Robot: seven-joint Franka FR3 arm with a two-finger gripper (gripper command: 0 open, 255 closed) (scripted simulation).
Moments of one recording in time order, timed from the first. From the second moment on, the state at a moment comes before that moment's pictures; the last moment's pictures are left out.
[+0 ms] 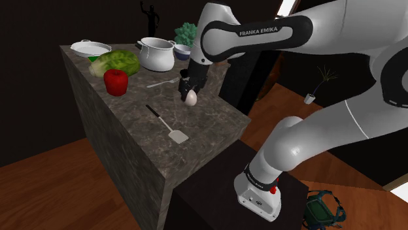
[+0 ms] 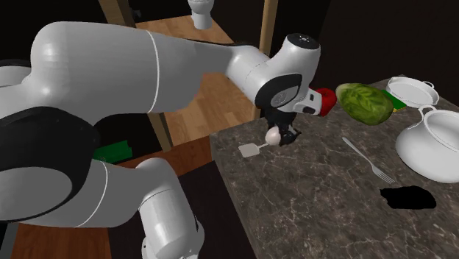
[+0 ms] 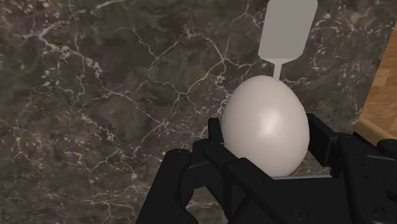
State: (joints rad) arm 0.00 -0.51 0.10 -2.52 0.12 2.08 0.08
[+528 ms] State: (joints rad) arm -0.07 -0.29 -0.01 -2.32 0.07 2.08 -0.07
